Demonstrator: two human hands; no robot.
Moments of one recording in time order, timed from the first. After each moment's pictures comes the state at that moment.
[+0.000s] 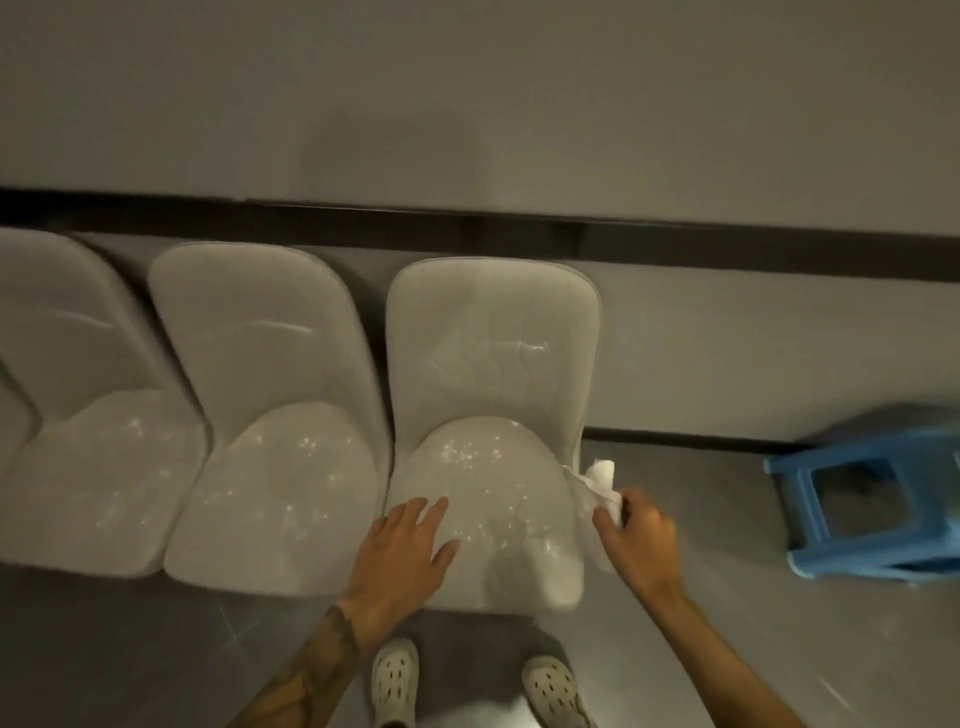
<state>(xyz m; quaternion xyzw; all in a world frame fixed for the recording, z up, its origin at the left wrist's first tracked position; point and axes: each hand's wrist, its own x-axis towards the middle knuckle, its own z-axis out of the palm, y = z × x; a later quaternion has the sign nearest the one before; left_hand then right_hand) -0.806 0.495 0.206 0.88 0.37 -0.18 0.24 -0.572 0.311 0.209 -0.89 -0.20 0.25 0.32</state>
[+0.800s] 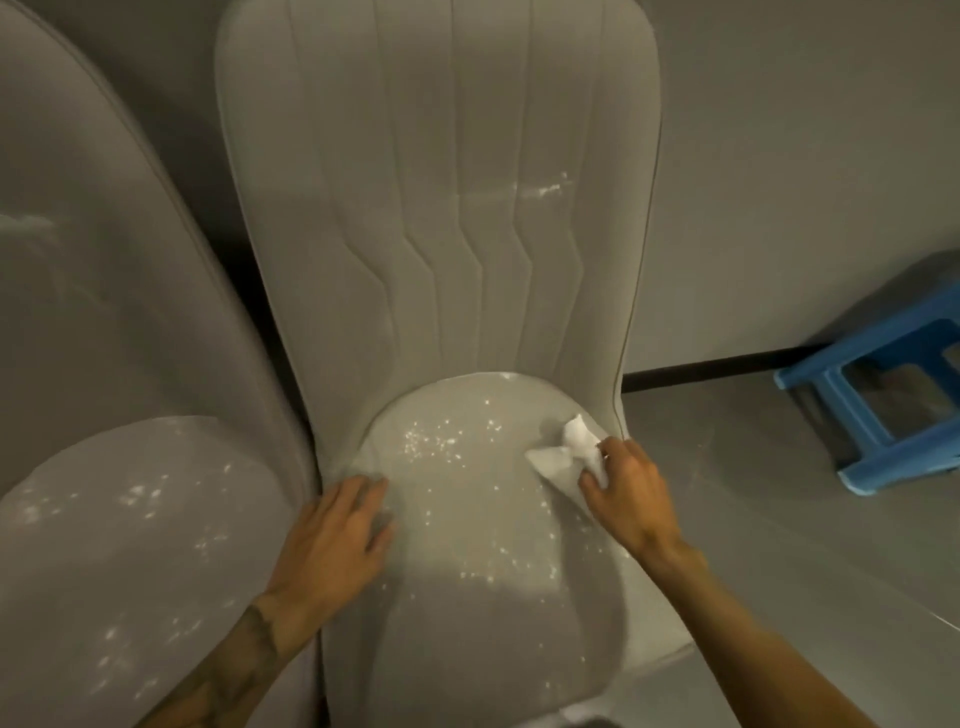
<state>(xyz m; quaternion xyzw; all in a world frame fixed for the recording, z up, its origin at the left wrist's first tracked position) -0.802 0.656 -0.149 0.95 0.22 -0.14 0.15 -0.570 0.402 -0.143 -0.94 -0.20 0.14 0.23</state>
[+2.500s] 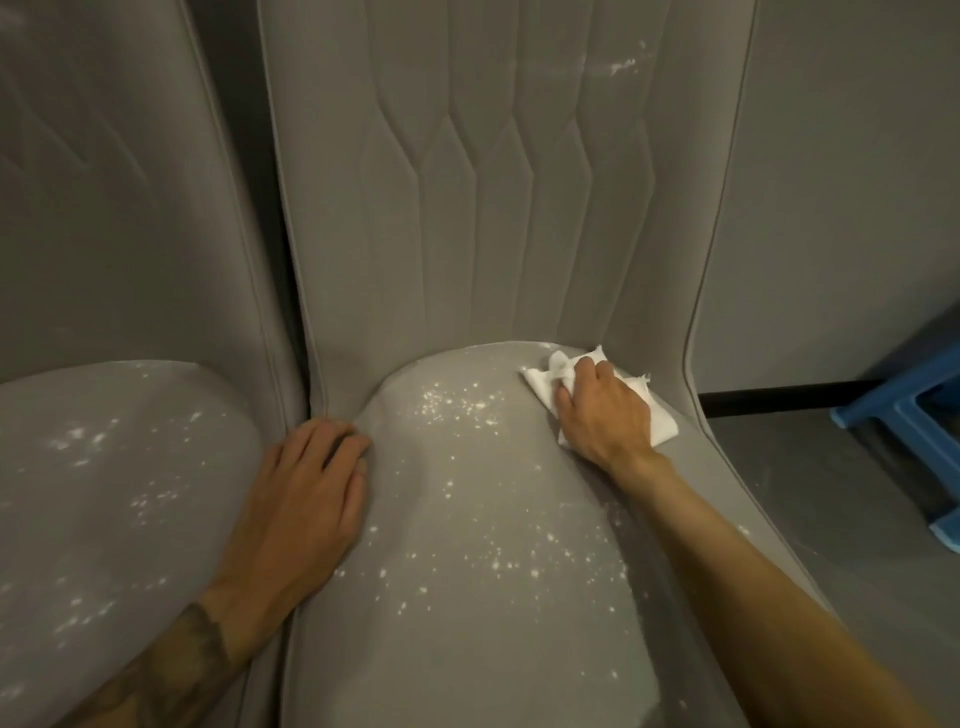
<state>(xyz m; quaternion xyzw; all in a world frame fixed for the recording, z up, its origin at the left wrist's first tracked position) -0.818 0.686 -0.262 0.96 0.17 0.23 0.03 -0.541 0.501 -0.236 -0.94 -0.31 -0.03 0.14</state>
